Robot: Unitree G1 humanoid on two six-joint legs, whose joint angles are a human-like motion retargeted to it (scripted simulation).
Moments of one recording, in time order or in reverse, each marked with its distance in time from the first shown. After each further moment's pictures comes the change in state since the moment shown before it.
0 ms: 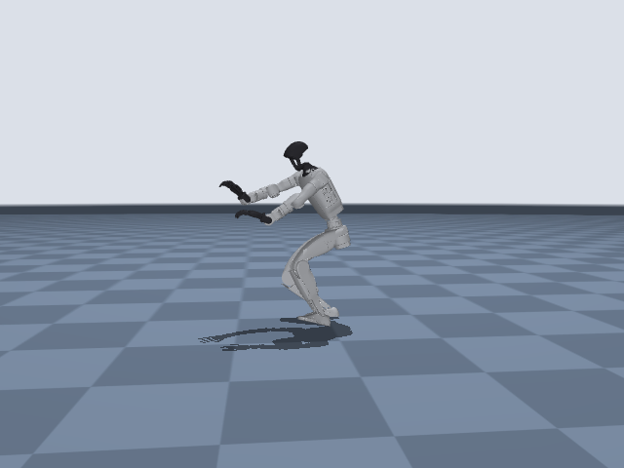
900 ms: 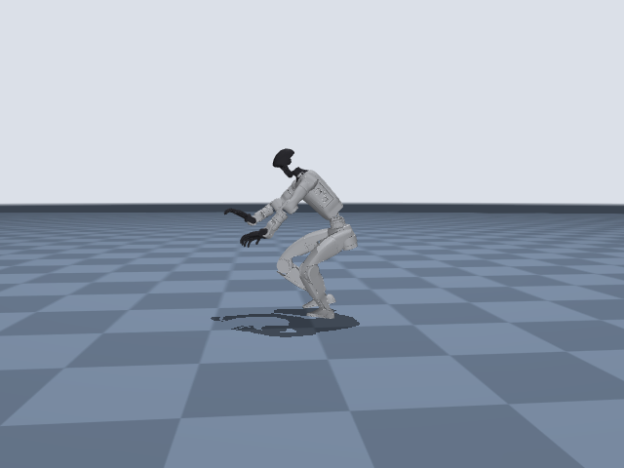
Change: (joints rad) left arm 0.047 0.080 -0.259 -0.156 0.441 0.083 -0.125; right arm 0.233 -0.224 -0.057 -0.192 -0.149 0.077 0.000; waist -0.277 0.286 0.055; left_leg -0.088 0.006 0.161 0.129 -0.111 0.184; right_leg -0.271 -0.211 -0.064 0.237 0.158 -0.078
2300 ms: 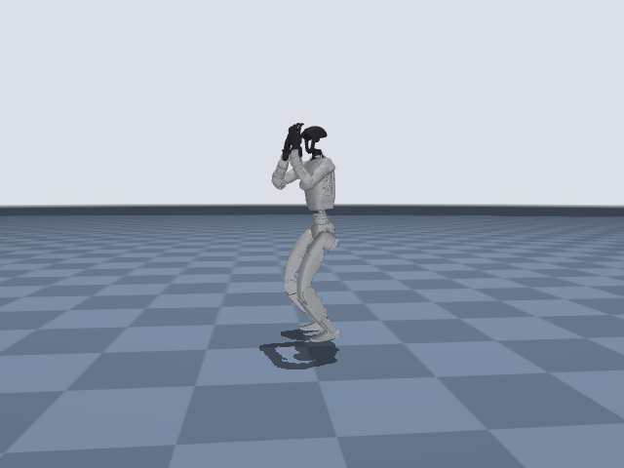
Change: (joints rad) left arm 0.438 -0.084 1.057 -1.720 -1.601 -0.357 -0.510; right arm 0.264 0.491 -0.323 -1.347 0.946 -0.261 0.821; waist 0.361 -0.117 -0.476; left_leg 0.827 -0.129 -0.079 -0.620 0.159 -0.297; right_leg 0.767 0.364 -0.031 -0.857 -0.063 0.026
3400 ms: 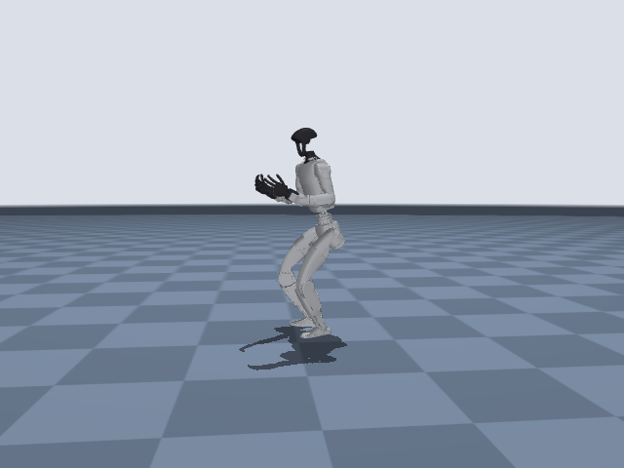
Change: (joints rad) left arm 0.752 0.107 0.237 0.401 0.008 0.076 -0.246; right arm 0.917 -0.117 -0.342 0.100 0.149 0.065 0.334; waist -0.154 -0.058 0.011; left_leg -0.360 -0.057 0.025 0.025 0.109 0.043; right_leg -0.387 -0.123 0.006 0.121 0.135 0.052
